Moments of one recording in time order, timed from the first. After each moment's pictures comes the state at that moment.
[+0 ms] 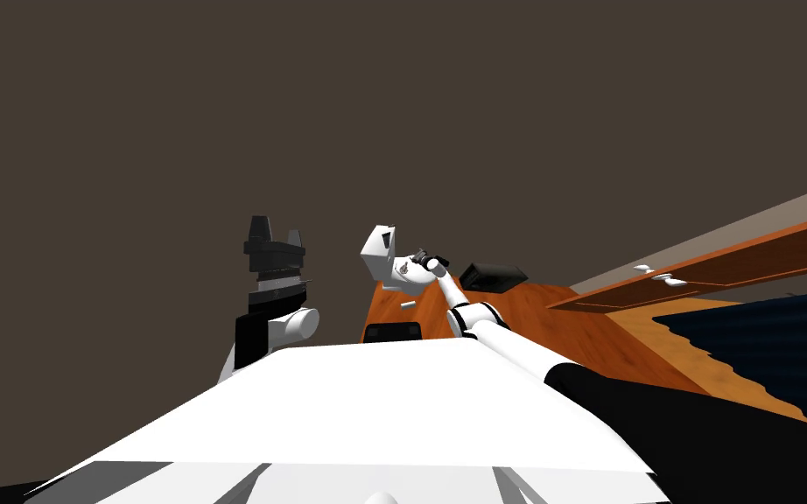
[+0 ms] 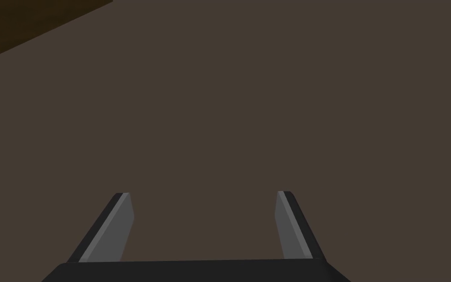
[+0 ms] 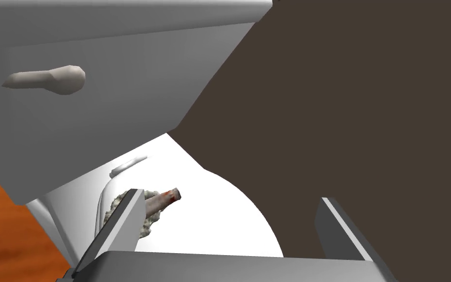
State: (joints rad) left arm 0.46 0.01 0.06 -2.36 0.10 -0.36 -0.12; right arm -0.52 -0.19 0.02 -0.90 -1.03 0.34 -0.13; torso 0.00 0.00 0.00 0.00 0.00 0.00
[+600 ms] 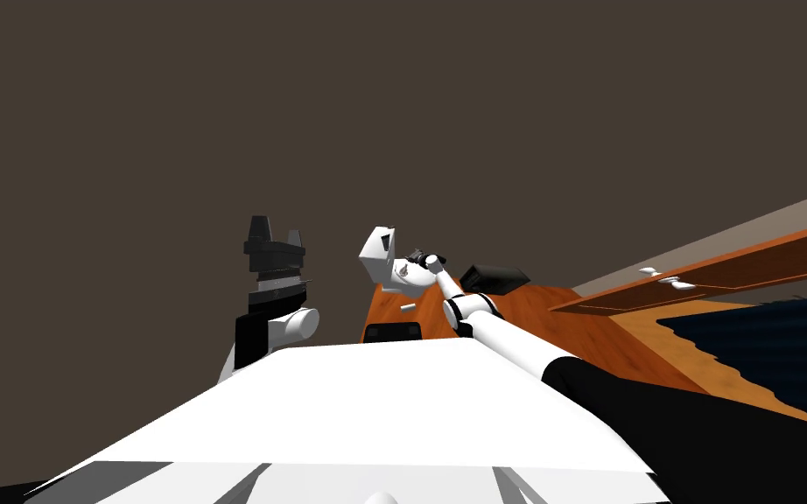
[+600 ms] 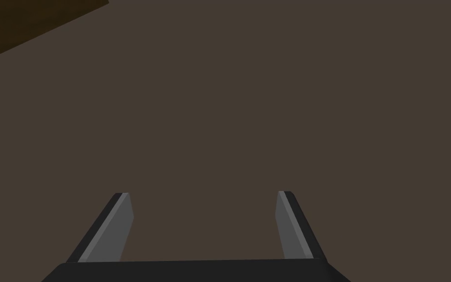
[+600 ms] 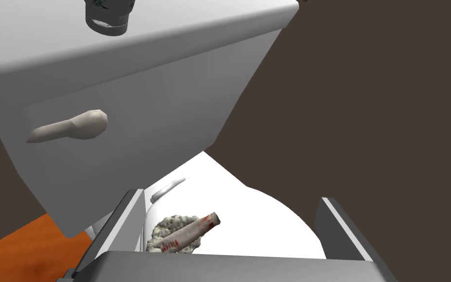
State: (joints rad) left arm 0.46 0.01 0.06 -2.36 0.10 -0.36 -0.12; right arm -0.63 -0.17 -0.01 -0.74 -1.17 0.42 -0.11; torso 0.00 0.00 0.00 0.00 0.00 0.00
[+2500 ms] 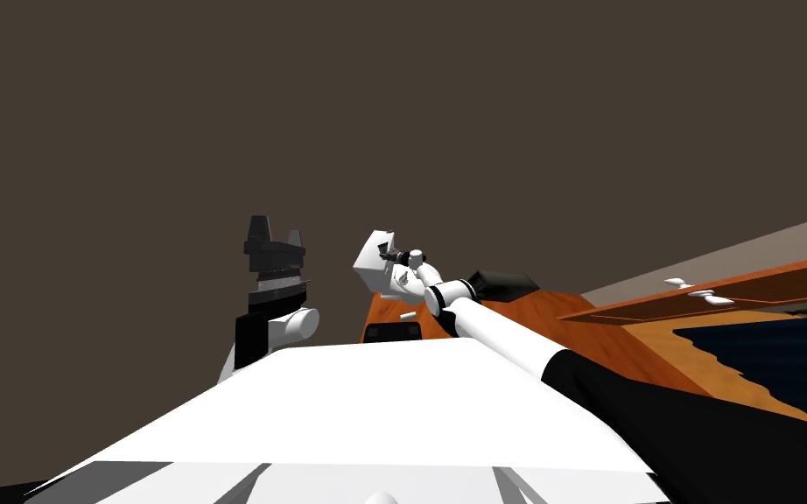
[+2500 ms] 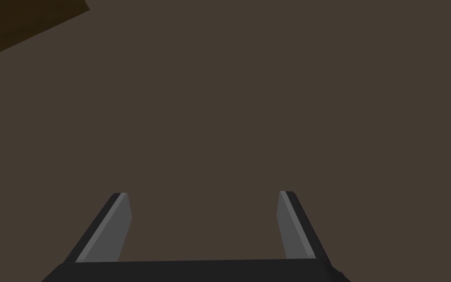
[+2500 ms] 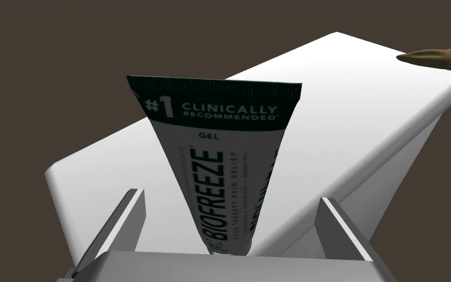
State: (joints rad) left arm 0.46 0.01 0.06 -2.36 0.10 -0.36 -0.12; right arm -0.86 0.03 -0.11 -0.46 -1.45 0.60 -0.07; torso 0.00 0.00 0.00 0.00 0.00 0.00
